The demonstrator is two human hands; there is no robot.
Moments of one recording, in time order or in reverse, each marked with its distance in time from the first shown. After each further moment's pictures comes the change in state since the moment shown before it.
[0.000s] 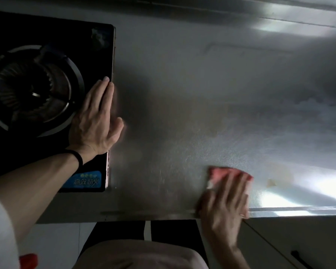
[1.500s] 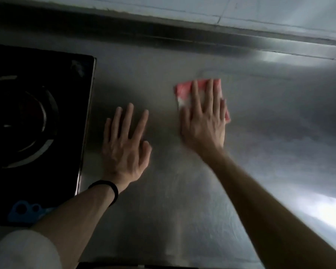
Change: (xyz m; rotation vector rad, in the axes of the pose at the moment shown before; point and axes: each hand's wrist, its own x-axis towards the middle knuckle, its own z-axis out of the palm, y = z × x) left_hand 0.041 0.117 0.053 0.116 0.018 -0.129; right_hand 0.287 -0.103 -0.059 0.049 0.053 -0.484
